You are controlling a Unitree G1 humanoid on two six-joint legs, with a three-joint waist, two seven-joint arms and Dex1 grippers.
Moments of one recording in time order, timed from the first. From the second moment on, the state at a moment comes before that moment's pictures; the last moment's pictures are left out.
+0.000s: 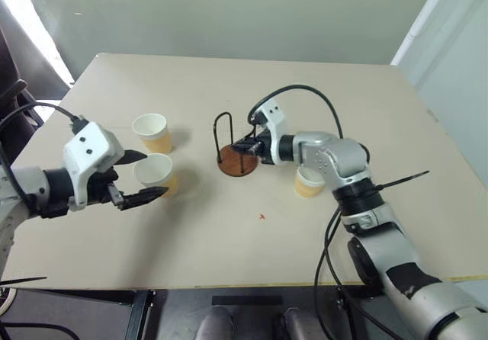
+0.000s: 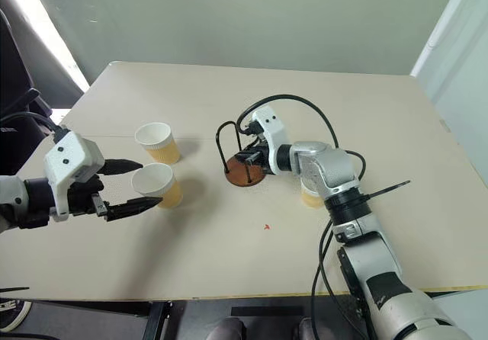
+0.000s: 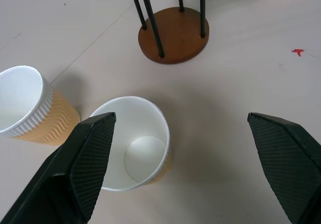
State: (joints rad) left arm -0.11 1.13 0.44 -0.40 -0.52 0.74 -1.00; right arm -0.99 -0.18 0.19 0.28 0.32 0.86 0.70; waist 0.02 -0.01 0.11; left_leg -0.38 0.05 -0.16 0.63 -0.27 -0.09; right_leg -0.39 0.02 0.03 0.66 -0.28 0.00
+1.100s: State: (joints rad) left arm -0.20 1.19 0.21 -0.43 -0.56 0.64 -1.22; right arm -0.65 -0.65 0.43 -0.13 0.32 0.62 1.30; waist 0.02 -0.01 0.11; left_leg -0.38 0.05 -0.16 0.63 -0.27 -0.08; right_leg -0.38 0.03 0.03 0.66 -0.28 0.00
